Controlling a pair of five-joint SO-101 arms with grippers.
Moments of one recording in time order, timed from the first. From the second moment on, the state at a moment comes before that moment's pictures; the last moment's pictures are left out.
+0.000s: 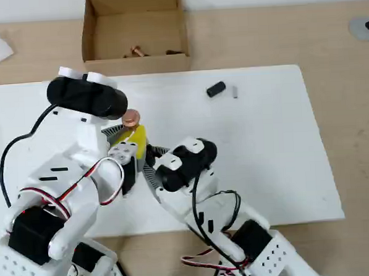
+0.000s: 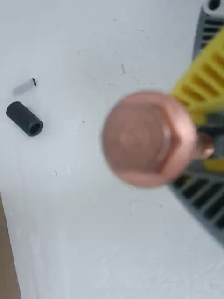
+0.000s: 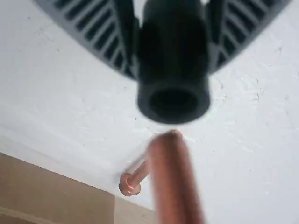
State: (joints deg) left arm 25.4 -61.9 26.6 72.7 1.3; right arm -47.6 -94.9 89.9 27.3 -14.4
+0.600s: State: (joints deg) left arm 25.4 -61.5 26.6 75.5 1.3; right arm -47.6 -94.9 89.9 27.3 -14.4
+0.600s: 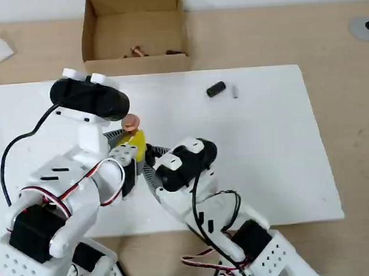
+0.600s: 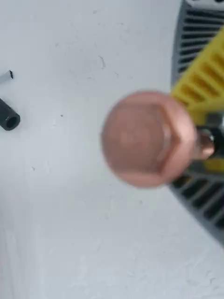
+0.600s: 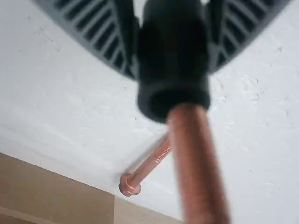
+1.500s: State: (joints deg) left arm 25.4 -61.5 28.2 73.5 2.5; right arm -47.6 -94.9 89.9 27.3 -14.4
